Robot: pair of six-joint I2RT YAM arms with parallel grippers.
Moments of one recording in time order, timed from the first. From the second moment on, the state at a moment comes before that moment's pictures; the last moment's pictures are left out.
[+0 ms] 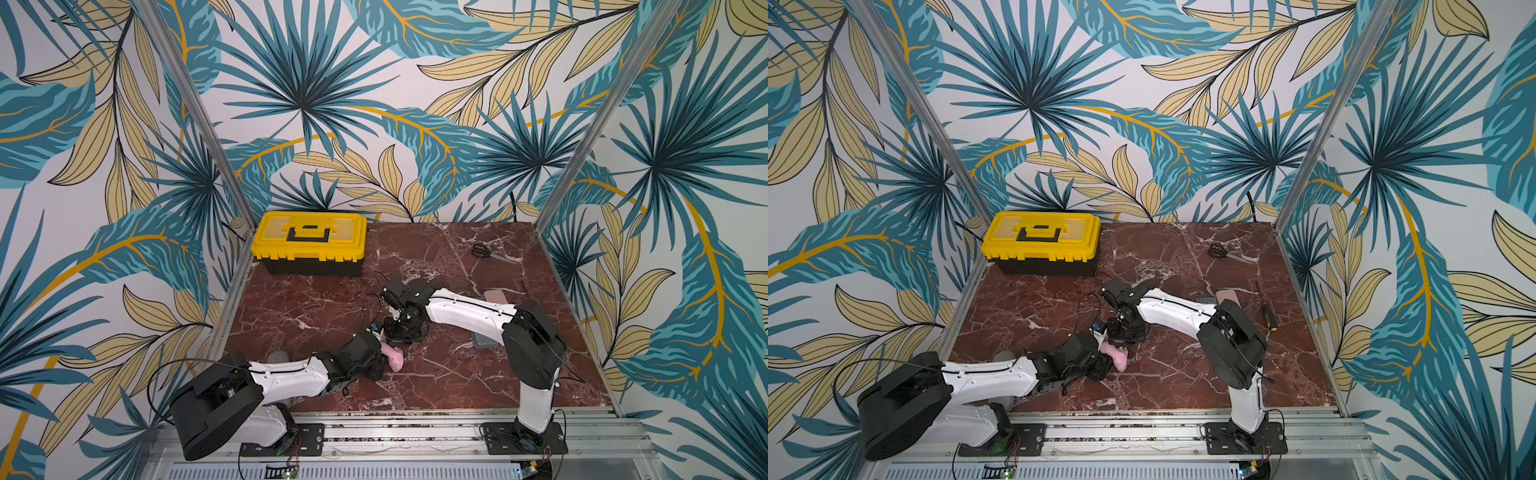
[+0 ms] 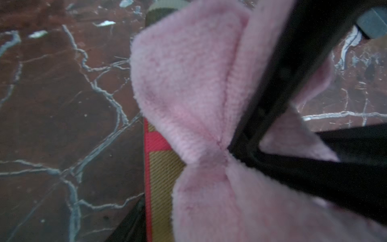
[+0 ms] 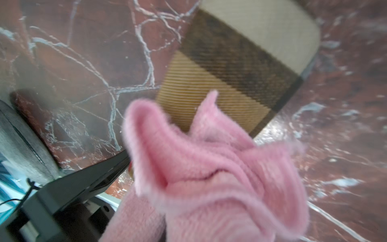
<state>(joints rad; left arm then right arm) -0.90 1.35 0.43 0.06 -0.11 -0.45 0.81 1.95 1.42 -0.83 -0.28 0.80</state>
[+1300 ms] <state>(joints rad) -0.91 1.22 0.41 -0.09 -0.18 -0.50 0.76 1.73 1.31 -1.16 0.24 0.36</state>
